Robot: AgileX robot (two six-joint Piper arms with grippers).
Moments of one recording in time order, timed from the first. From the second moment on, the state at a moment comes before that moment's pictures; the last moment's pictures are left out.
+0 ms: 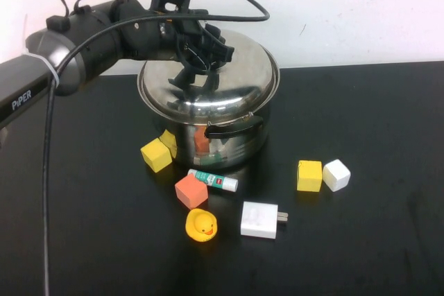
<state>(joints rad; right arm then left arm) -0.08 -0.01 0.02 -0.03 0.42 0.04 -0.36 1.98 -1.70 -0.38 0.35 0.42</state>
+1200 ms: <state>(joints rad) -0.08 -0.01 0.02 -0.03 0.42 0.04 -0.36 1.26 -1.67 0.04 0.63 0.16</state>
